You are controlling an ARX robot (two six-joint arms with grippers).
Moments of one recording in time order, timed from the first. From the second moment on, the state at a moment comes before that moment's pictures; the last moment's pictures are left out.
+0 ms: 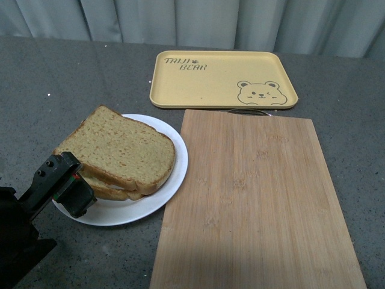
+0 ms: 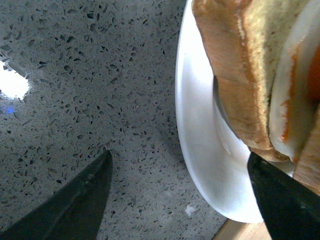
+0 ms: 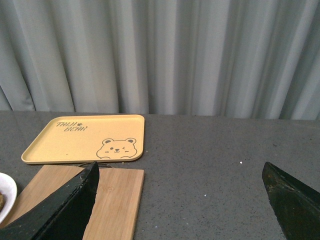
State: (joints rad) left arm -0.29 1.75 0.39 0.42 -0.01 -1.06; right arm 0.00 0.00 0.00 0.00 0.00 0.00
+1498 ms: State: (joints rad) left arm -0.36 1.96 0.62 0.97 0.04 -1.44; right arm 0.00 0.00 0.00 0.00 0.00 0.00
